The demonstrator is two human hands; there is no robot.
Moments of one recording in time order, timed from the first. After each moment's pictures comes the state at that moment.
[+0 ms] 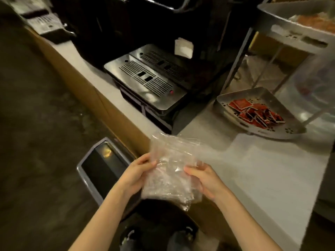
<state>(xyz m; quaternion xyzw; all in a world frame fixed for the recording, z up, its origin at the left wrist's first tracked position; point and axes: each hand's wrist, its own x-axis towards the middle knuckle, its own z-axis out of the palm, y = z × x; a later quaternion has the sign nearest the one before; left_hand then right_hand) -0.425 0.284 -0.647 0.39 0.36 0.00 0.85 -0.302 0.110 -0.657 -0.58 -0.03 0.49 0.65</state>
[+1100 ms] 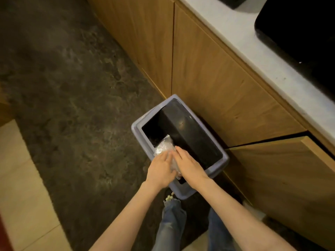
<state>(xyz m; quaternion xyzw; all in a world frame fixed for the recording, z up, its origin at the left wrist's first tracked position) -0.590 0.472 -0.886 0.90 0.28 -0.17 0.27 -0.489 0.392 -0.871 -0.78 -0.47 0.38 0.13</state>
